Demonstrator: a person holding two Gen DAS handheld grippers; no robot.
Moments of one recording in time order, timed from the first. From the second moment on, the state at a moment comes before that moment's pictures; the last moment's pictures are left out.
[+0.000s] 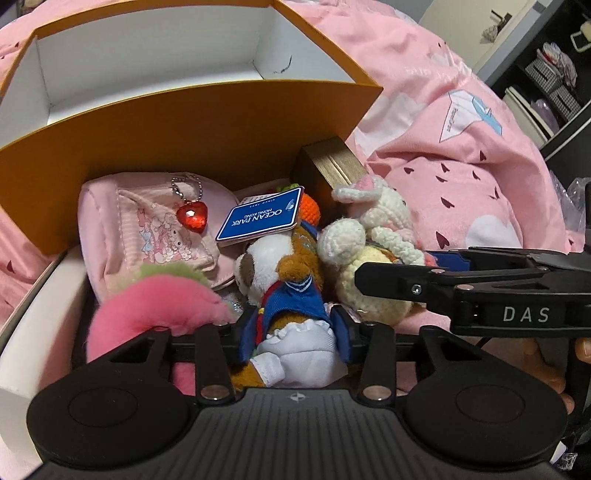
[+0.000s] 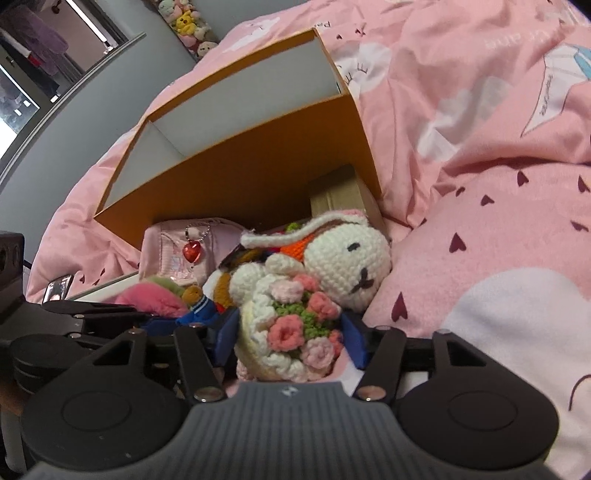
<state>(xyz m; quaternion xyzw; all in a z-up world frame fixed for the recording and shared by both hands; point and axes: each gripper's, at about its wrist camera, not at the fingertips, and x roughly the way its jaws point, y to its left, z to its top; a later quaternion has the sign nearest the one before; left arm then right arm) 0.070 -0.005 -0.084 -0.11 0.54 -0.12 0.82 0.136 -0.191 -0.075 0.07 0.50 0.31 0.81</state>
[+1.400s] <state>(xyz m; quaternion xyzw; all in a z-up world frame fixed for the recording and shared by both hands) 0.104 0.116 0.035 -0.18 0.34 0.04 0.92 0.204 -0.083 0.035 -0.09 0.26 0.47 0.84</state>
